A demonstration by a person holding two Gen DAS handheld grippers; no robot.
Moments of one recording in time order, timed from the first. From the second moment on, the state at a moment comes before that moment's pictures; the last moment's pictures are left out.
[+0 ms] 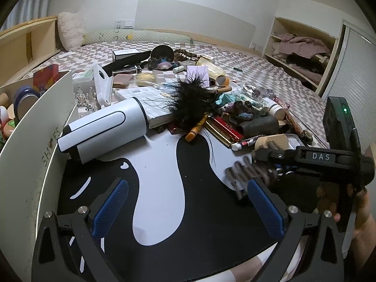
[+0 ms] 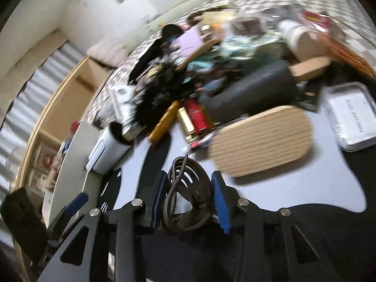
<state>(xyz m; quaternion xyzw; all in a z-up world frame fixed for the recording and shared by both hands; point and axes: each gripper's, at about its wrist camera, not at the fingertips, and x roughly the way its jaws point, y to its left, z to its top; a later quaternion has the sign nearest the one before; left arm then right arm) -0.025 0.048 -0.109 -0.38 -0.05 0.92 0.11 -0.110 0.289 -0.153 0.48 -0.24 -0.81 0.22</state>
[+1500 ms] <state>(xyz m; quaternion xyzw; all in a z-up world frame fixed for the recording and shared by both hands) -0.017 0.088 -0.140 -0.38 -0.01 0.90 0.20 -0.106 0.320 -0.124 0.48 -0.23 -0.83 0.17</state>
